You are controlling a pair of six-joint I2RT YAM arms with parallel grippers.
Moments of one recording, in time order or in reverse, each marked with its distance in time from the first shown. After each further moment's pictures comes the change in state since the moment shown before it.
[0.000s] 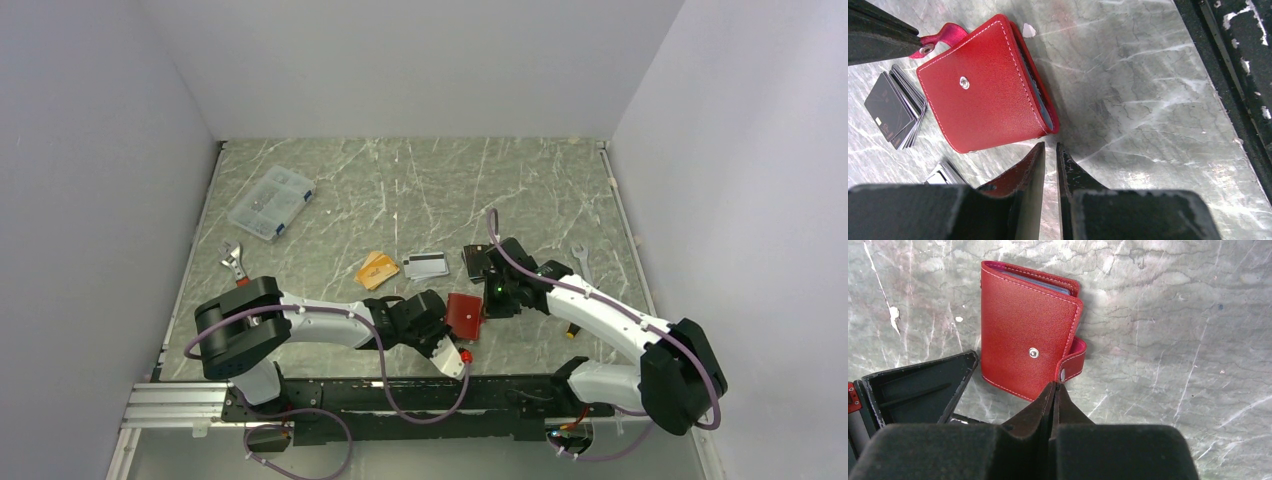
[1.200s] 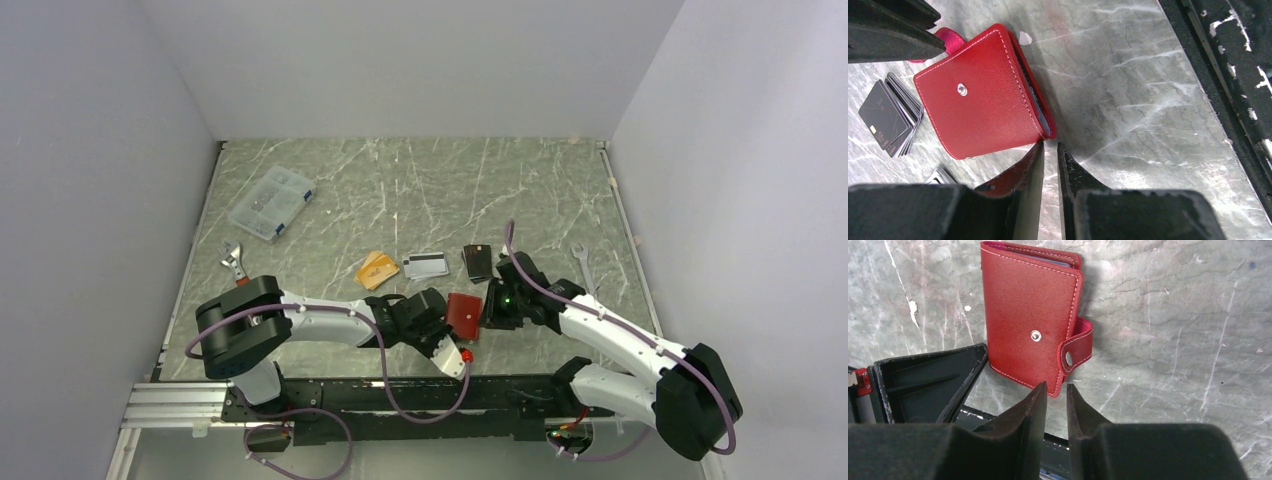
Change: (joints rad) left arm 0.008 0.006 0.020 -0.030 0.037 0.003; right arm 0.000 -0.153 -0.140 0.073 -0.049 0.123
